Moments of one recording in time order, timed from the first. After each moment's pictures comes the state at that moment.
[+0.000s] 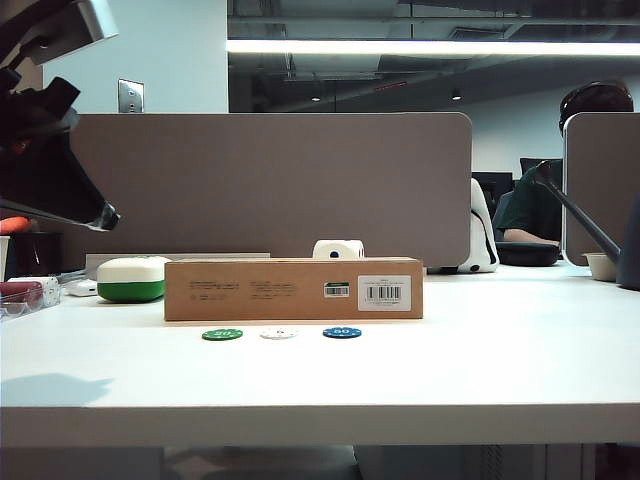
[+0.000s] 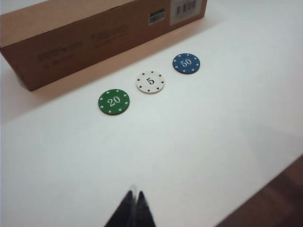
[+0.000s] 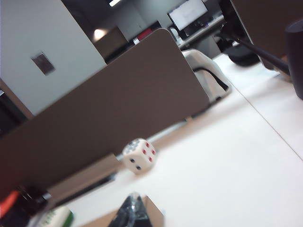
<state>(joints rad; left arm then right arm) -0.58 0.81 0.37 -0.05 -0.02 0.04 0.02 0.33 0.34 0.10 -0.07 0.60</state>
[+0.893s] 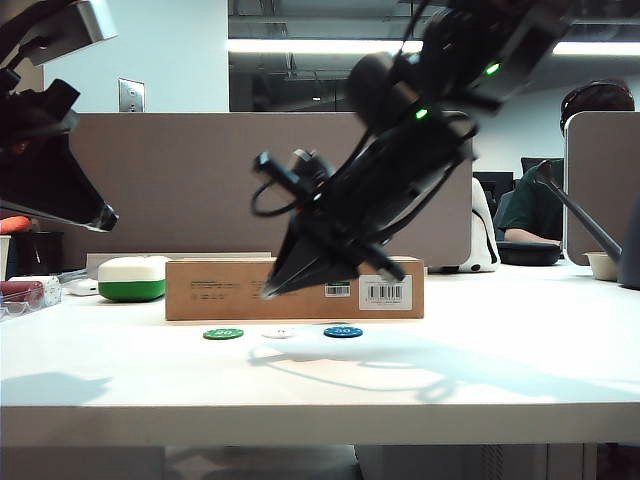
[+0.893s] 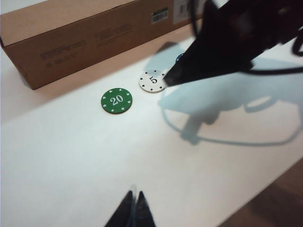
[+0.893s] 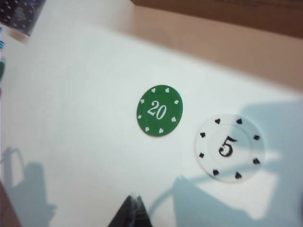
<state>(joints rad) -0.58 0.81 0.37 -0.05 -0.03 0.04 0.62 1.90 1.19 -0.04 -0.44 0.39</state>
